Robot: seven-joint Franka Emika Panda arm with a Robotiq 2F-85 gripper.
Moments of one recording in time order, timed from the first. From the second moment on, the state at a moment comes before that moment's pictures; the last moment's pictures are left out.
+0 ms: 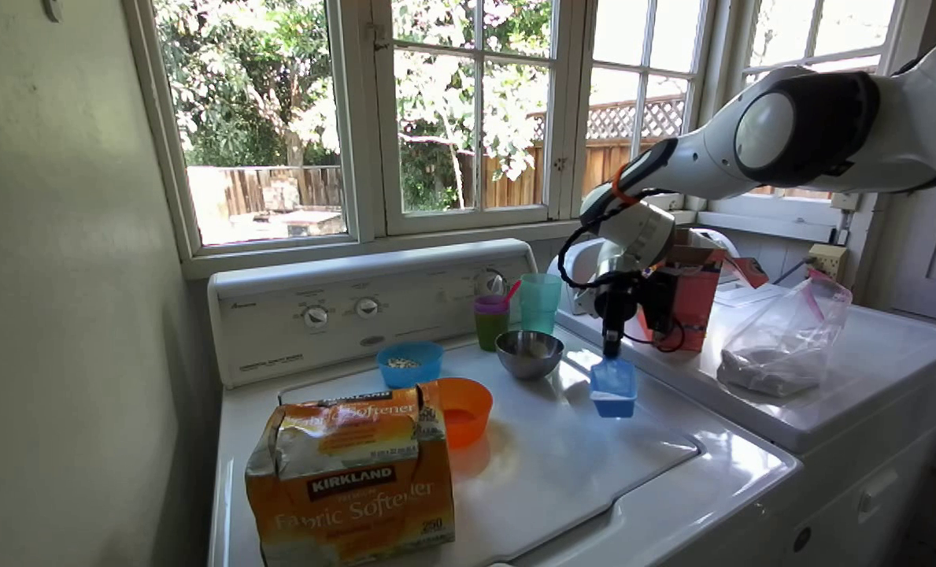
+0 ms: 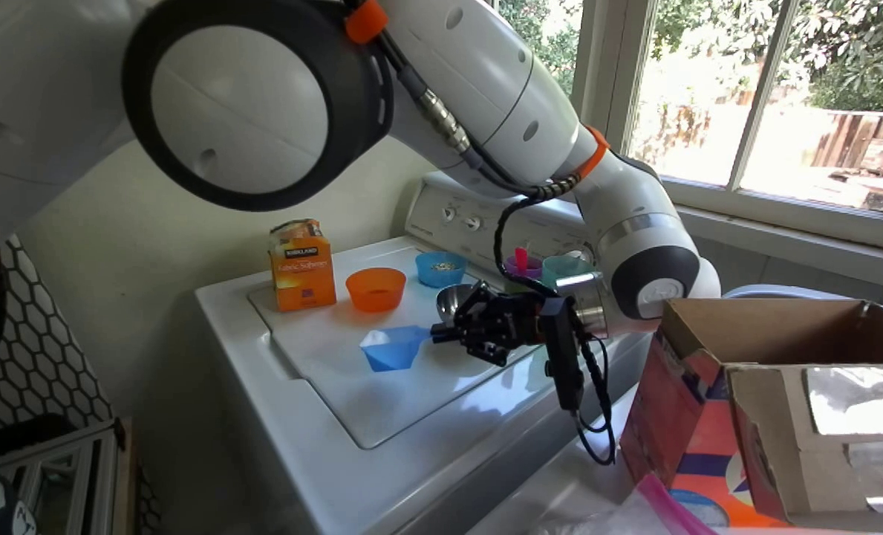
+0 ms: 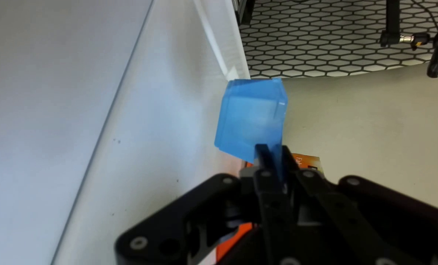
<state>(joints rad) -0.33 0.92 0.07 -1.26 0.47 1.05 -1.09</state>
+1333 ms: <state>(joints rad) -0.33 0.92 0.07 -1.26 0.50 1.13 -1.09</state>
